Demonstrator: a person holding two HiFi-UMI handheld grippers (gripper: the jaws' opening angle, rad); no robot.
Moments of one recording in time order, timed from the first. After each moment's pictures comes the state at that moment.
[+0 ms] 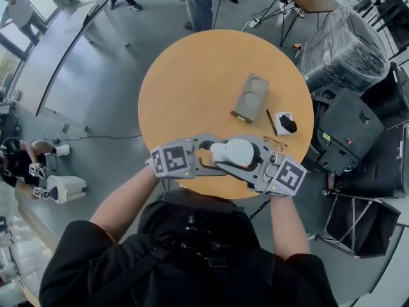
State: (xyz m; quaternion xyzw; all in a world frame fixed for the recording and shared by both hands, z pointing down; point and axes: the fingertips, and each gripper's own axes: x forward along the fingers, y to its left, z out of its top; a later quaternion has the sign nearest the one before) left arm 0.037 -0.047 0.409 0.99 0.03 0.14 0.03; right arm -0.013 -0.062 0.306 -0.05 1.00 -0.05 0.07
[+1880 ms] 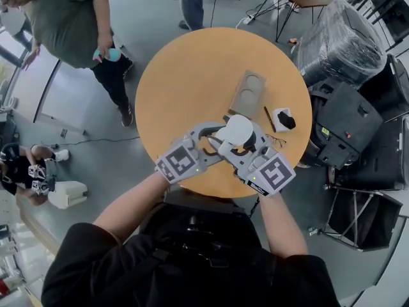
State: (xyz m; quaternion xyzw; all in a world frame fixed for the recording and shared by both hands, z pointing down) left arm 0.043 -0.106 0.398 0.98 -0.16 0.10 0.00; right arm -0.018 -0.121 0.313 -0.24 0.97 -0.01 0.02
